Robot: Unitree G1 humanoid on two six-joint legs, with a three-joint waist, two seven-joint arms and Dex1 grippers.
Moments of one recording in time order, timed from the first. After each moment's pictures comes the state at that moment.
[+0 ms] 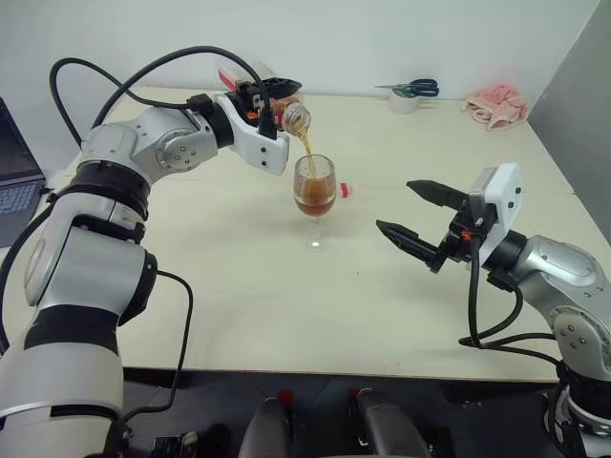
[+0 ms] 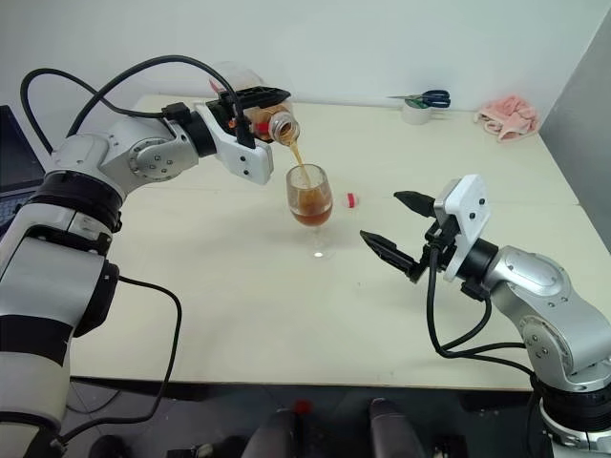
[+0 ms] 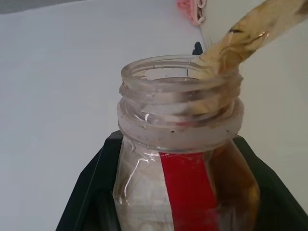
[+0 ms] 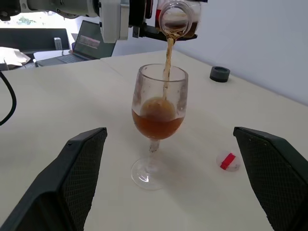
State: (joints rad) left arm -1.41 0.70 -0.50 1.12 0.83 -0.96 -0.01; right arm -0.35 -0.62 -0.12 -0.60 0.65 0.67 0.59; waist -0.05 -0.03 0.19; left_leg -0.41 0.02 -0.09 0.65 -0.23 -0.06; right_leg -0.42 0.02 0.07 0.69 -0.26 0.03
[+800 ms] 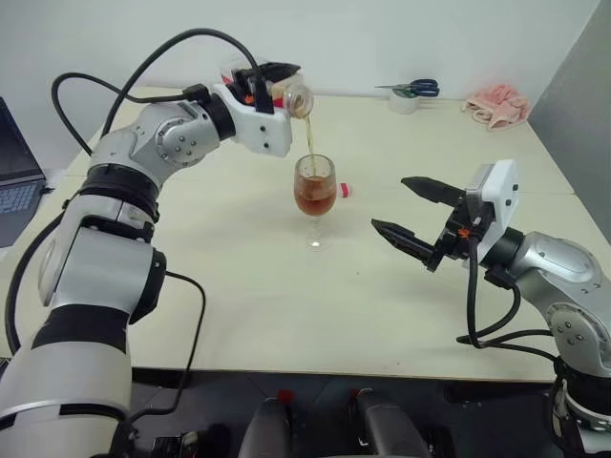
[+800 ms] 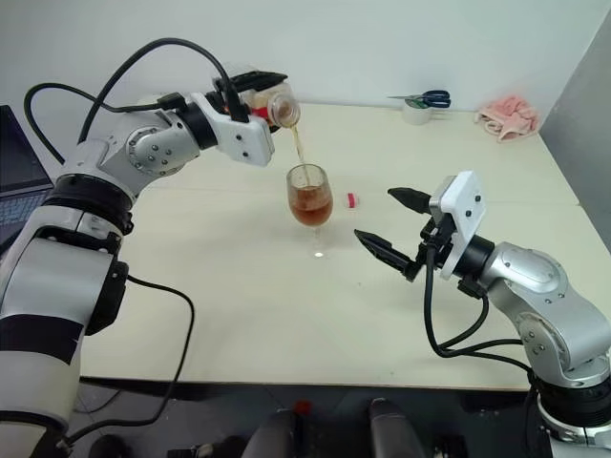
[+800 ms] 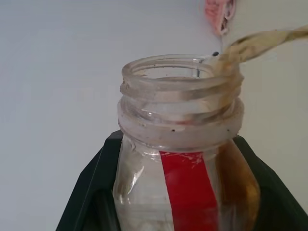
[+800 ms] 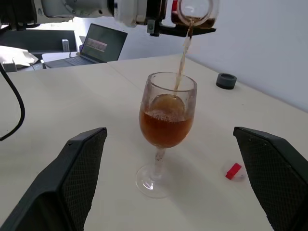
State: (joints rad) left arm -1.38 0.63 -0.33 1.16 0.50 -0.92 -0.31; right arm -0.39 -0.62 -0.09 -0.59 0.65 0.66 0.59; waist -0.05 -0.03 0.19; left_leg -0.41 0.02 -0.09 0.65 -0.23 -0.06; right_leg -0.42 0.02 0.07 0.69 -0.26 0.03
